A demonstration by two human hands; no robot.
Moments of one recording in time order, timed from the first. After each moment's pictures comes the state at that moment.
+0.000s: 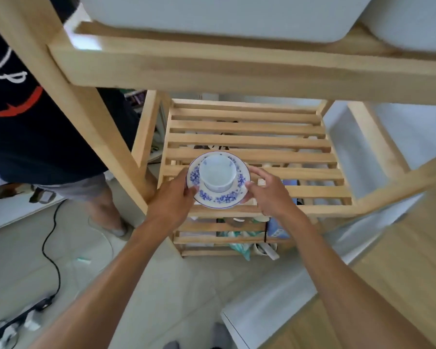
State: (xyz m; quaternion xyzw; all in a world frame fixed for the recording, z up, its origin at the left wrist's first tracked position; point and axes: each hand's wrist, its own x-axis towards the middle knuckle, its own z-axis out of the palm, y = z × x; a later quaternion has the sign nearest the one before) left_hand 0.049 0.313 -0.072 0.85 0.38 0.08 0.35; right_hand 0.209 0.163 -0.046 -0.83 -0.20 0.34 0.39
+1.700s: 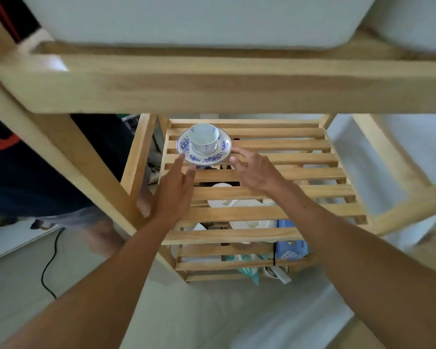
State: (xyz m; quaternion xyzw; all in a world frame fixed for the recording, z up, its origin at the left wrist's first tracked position) left_hand 0.104 0.357 -0.090 0.82 0.38 0.22 0.36; right_hand 0.276 0.248 -0.063 -0.86 -0.39 0.21 0.27
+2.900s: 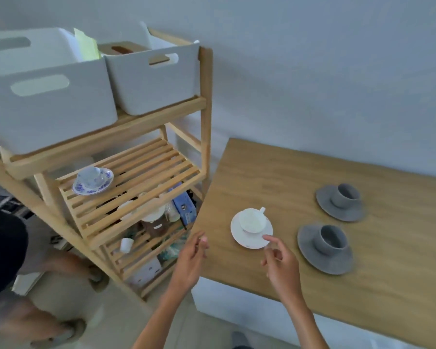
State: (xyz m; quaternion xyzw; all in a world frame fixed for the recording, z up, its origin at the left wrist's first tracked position) left_hand -0.067 0.049 0.001 0.81 0.09 -0.04 0.58; right_hand -0.079 -0.174 0.017 -0.80 0.14 -0.01 0.58
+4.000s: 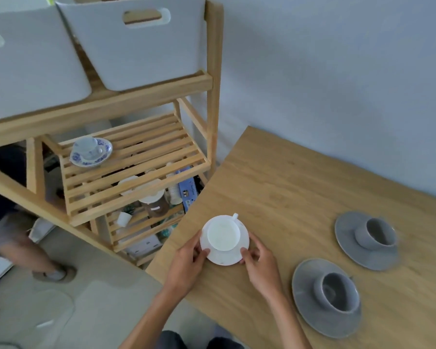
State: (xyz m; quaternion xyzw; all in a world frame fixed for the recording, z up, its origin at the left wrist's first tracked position) left_hand -0.010 -0.020 -0.020 0.87 0.15 0.00 0.47; right_hand 0.039 -0.210 -0.029 -0.83 0.04 0.16 0.53
